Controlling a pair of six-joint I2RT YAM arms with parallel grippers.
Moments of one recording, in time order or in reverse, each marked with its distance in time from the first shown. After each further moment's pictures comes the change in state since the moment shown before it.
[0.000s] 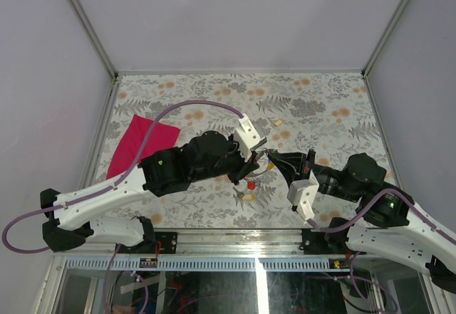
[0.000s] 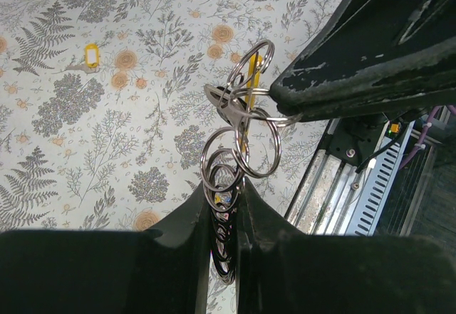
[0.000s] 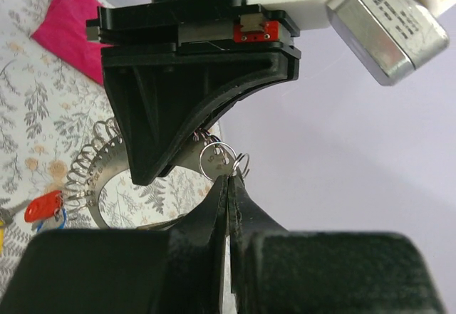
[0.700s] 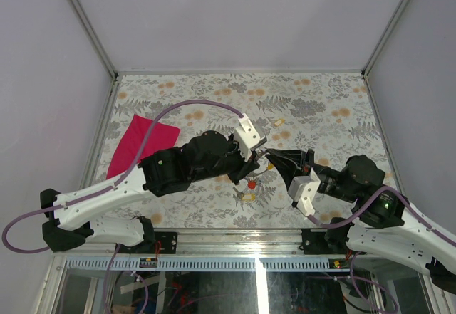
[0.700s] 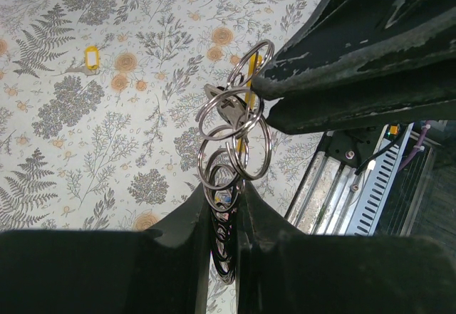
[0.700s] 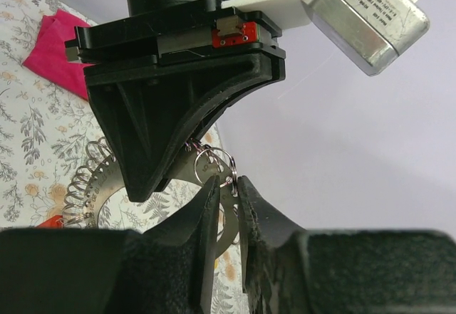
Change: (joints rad) left arm 0.000 0.000 0.000 0.007 0.001 0.000; right arm 0.000 -0.022 -0.072 0.139 0.018 0.103
